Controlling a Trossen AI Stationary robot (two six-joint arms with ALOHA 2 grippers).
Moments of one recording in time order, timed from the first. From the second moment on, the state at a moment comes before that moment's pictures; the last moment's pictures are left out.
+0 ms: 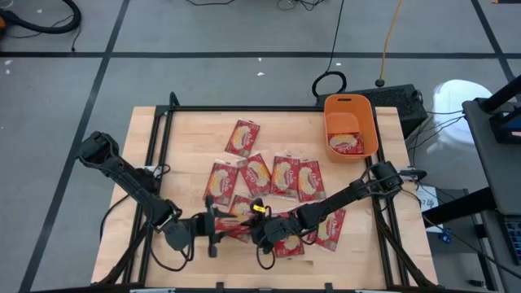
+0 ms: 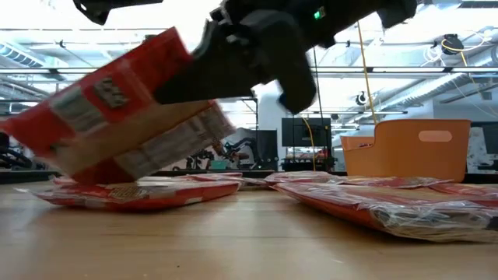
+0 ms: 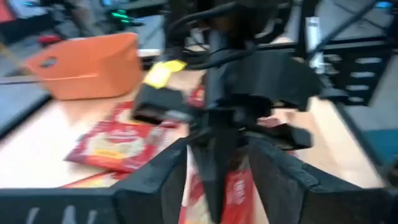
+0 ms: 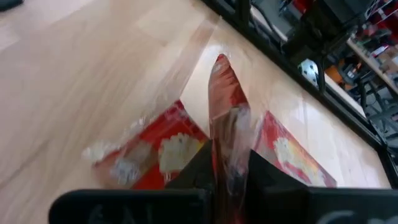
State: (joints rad) left arm -0.75 1.46 0.75 0.31 -0.84 -0.19; right arm 0.41 2.02 1.24 0.24 0.39 -0.38
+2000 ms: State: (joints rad) left arm -0.38 1.72 0.83 1.02 -0.43 0.12; right arm 0.41 1.39 0.30 1.32 0.28 -0.17
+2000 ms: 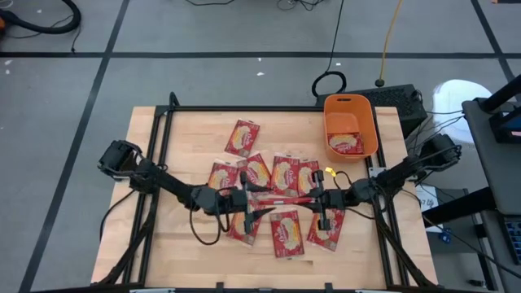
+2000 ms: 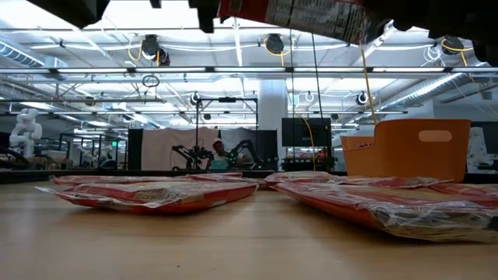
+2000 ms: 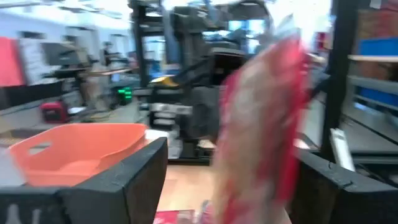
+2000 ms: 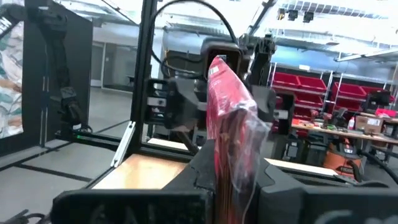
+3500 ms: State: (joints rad) left arm -0.41 1.72 0.84 0.75 -0.46 0.12; right arm 0.44 1.30 0.30 1.07 0.50 -0.11
